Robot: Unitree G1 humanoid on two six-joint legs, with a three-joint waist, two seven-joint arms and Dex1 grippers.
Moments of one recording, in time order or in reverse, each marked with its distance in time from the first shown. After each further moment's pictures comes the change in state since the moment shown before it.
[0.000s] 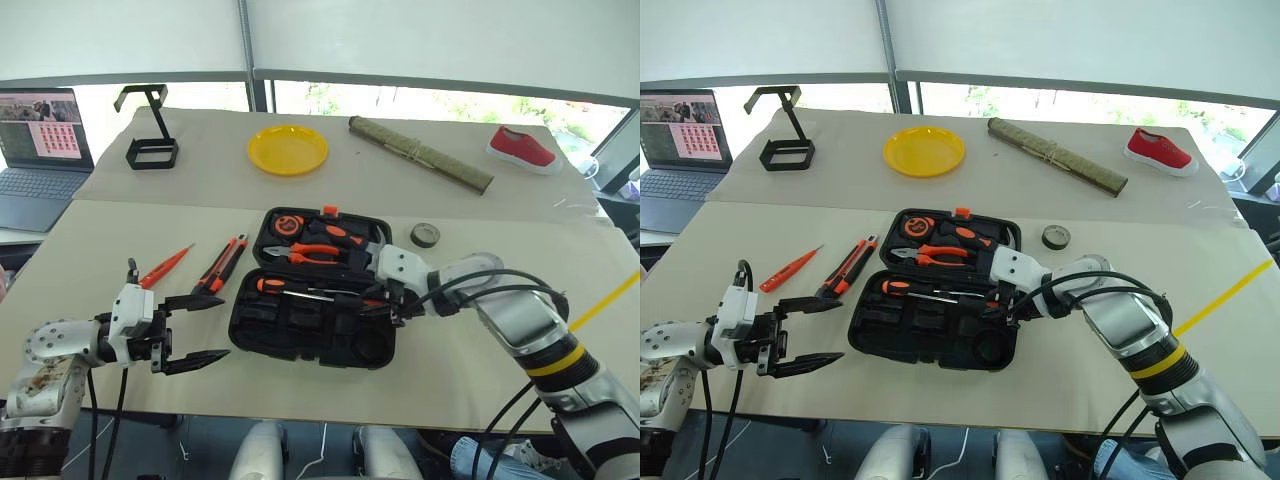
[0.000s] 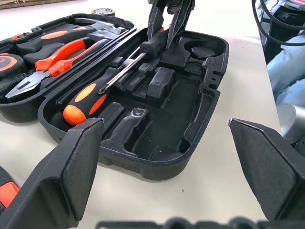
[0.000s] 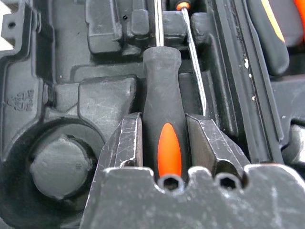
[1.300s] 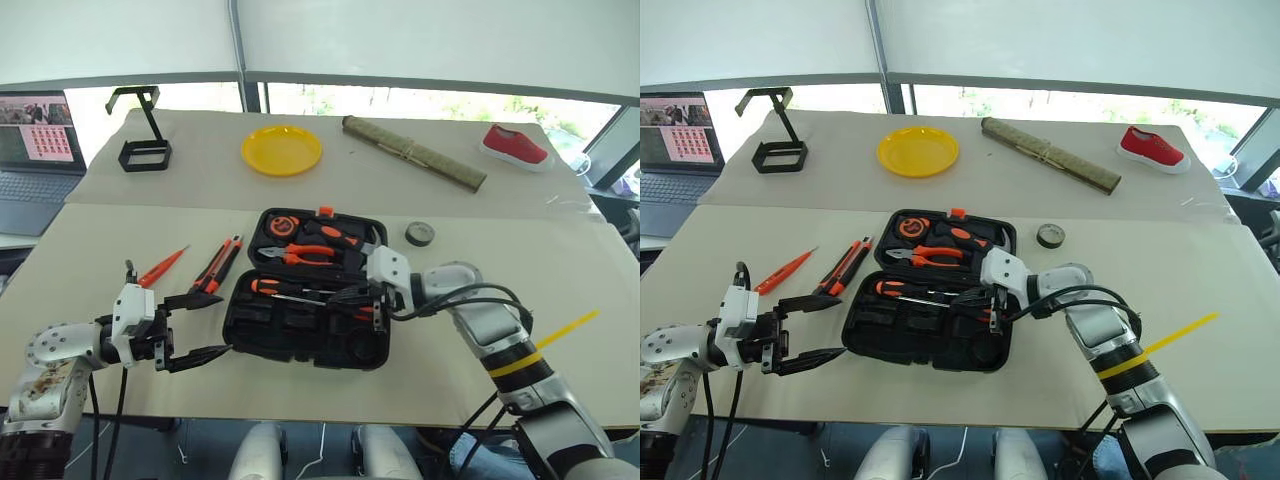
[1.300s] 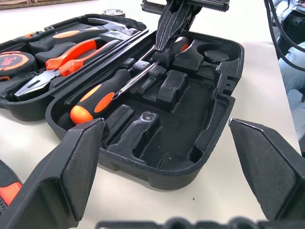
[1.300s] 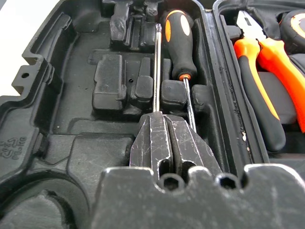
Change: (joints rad) left arm 0.015 -0.013 0.003 -0.004 0.000 0.004 0.053; right arm 0.047 0.222 -0.102 0.273 0.011 -0.413 0.032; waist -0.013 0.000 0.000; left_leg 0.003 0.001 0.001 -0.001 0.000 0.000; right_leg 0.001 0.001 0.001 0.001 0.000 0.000
